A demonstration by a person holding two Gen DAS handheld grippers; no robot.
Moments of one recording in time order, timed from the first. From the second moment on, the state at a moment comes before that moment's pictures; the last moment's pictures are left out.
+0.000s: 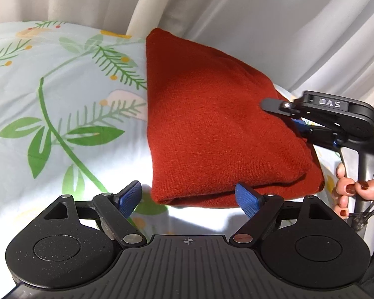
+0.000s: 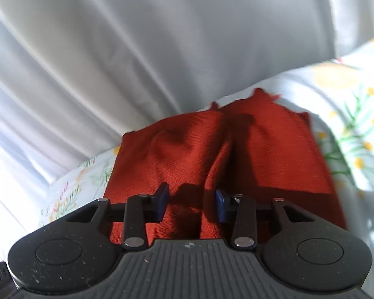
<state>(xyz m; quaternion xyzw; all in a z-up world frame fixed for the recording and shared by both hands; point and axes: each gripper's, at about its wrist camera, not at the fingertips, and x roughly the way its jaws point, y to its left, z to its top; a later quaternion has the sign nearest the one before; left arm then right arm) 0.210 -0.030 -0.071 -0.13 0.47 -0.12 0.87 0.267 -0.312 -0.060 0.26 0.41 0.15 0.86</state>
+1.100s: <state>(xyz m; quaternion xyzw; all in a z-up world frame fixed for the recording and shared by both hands) 0.219 -0.041 -0.065 -0.12 0.49 -0.12 0.86 0.193 -0.364 -0.053 0.27 0.39 0.13 0.87</state>
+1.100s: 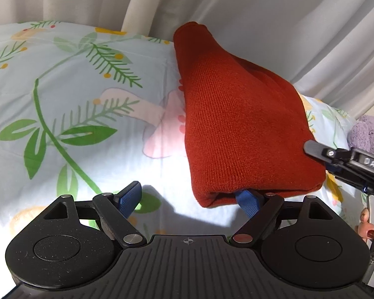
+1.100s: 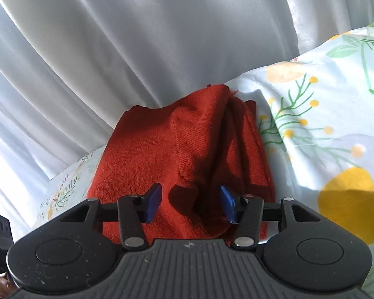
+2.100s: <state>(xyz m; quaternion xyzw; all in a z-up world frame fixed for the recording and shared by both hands) 0.323 -0.028 -0.083 -0.32 0.47 -0.20 0.80 0.260 -0.443 -0.106 0.46 0.44 0.17 0.76</state>
